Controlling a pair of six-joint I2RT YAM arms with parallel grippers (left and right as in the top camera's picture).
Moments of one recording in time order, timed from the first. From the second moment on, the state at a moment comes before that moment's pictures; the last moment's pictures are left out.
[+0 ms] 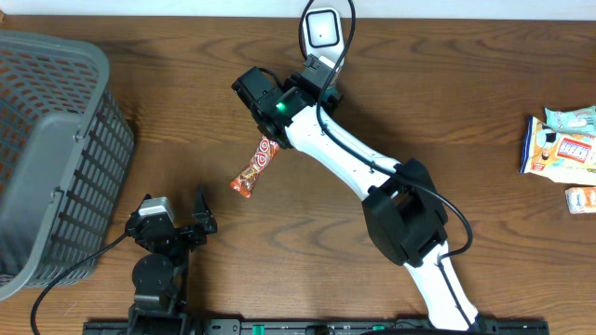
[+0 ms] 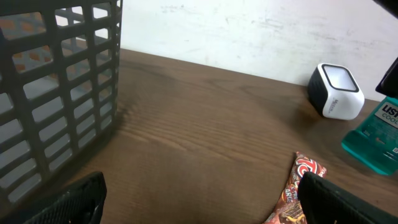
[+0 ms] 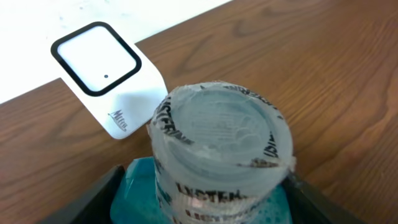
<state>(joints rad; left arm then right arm) -0.10 0.08 0.02 -0.11 -0.19 -0.20 0.74 2.32 2.00 -0.86 1.02 1.20</state>
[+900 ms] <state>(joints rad) -0.10 0.08 0.02 -0.11 -0.19 -0.20 0.75 2.37 2.00 -0.84 1.04 1.21</state>
